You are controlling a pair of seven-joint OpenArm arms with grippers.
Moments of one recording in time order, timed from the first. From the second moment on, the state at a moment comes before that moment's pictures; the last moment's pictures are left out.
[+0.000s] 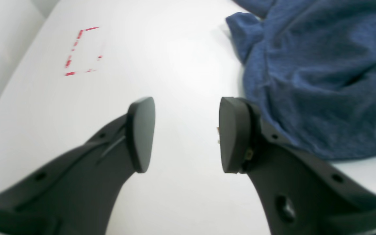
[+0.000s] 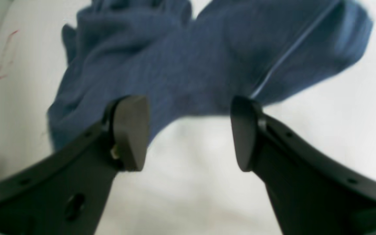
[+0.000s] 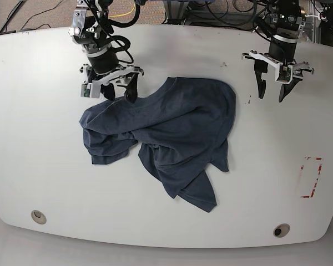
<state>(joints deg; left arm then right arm) 36.3 -9.8 -12.5 112.5 -0.5 -10.3 2.7 -28.5 -3.3 7.7 113.1 26.5 9.7 -33.5</state>
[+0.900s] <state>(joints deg) 30.8 -9.7 -22.5 112.2 -0.5 -10.3 4.7 -26.5 -2.1 -1.5 105.1 33.2 10.0 -37.5</state>
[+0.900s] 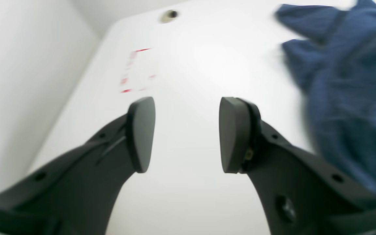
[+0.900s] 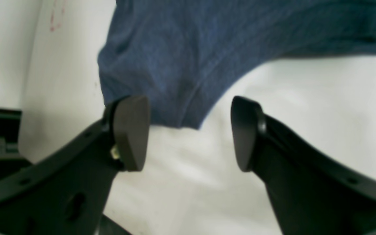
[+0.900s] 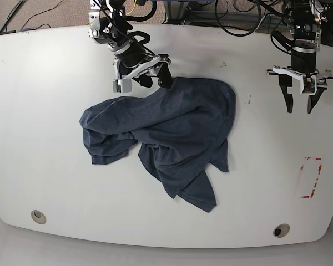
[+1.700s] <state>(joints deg) 26.8 -9.7 -26.5 112.1 -0.7 -10.4 9.9 -18.4 -1.3 -2.6 96.0 33.4 17.4 -46.9</state>
